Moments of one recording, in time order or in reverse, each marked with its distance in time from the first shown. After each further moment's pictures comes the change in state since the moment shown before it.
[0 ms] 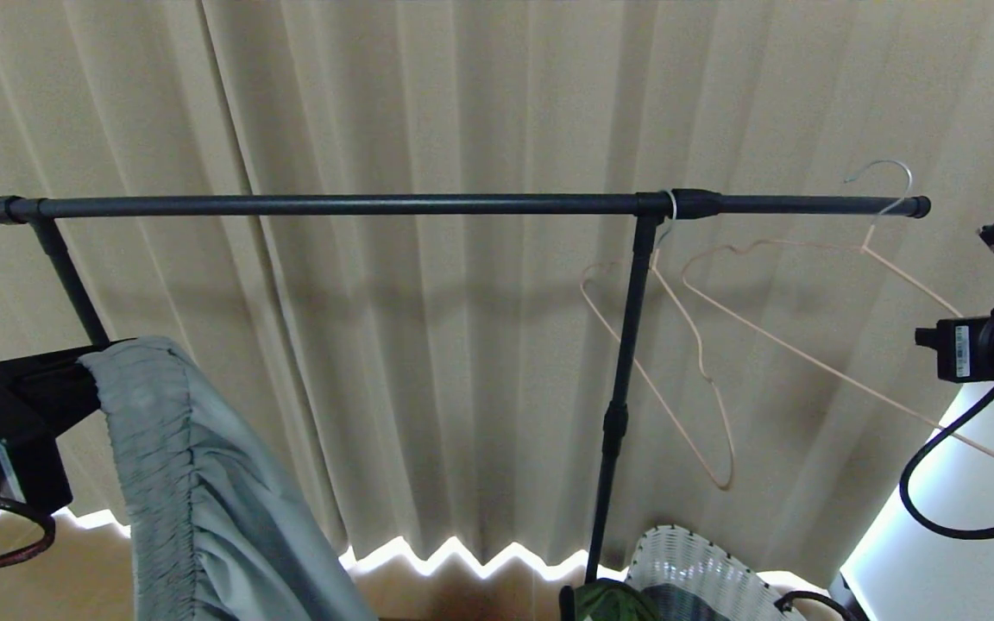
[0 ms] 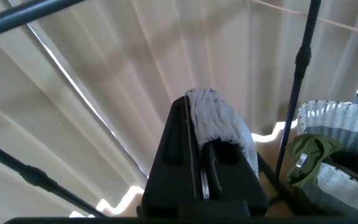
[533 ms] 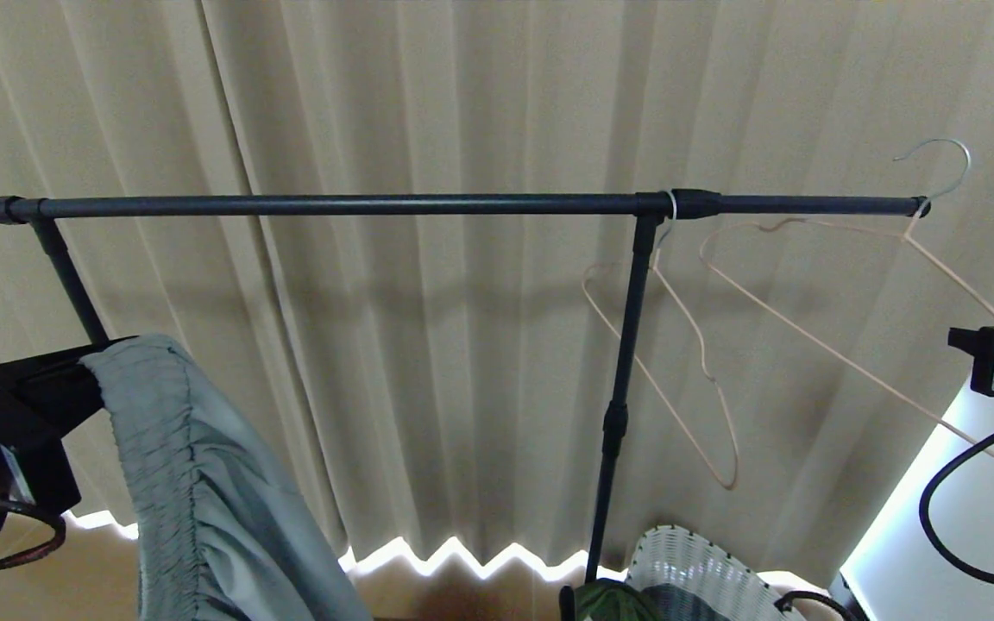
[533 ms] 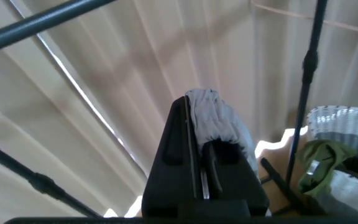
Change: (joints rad) left arm 0.005 -0.001 0.061 -0.105 0.006 0.029; right arm -0.007 -0.125 0.150 -0.135 -0.010 0.045
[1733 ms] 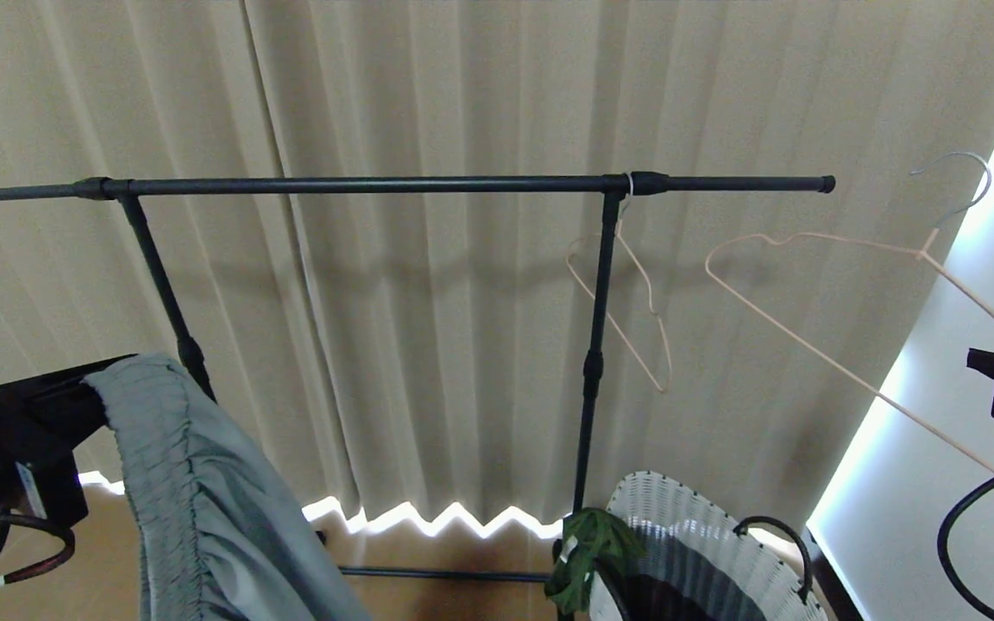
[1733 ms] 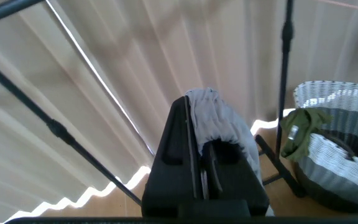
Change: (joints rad) left arm -0.001 0.001 0.040 -0.012 0.050 0.011; right arm -0.003 -0.076 0.079 -0.003 -0.010 0.005
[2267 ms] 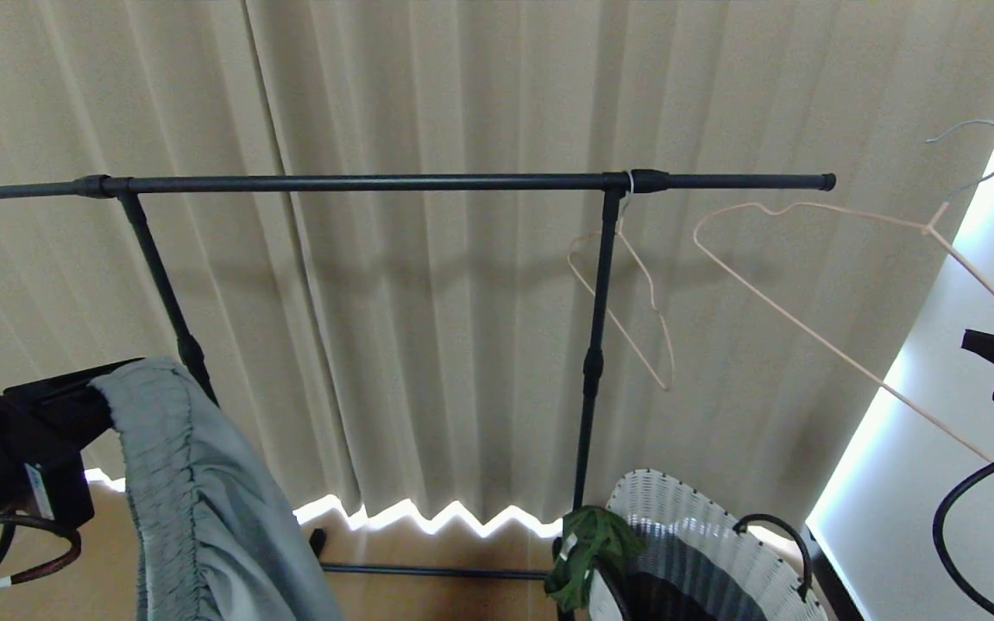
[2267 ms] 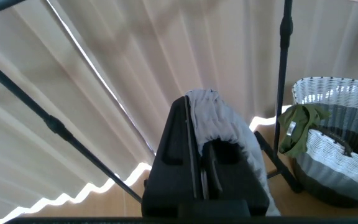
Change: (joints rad) left arm -0.001 0.006 0.002 0.000 0.001 -0.002; right arm 0.032 -0.029 -0.004 -0.033 0.040 0.063
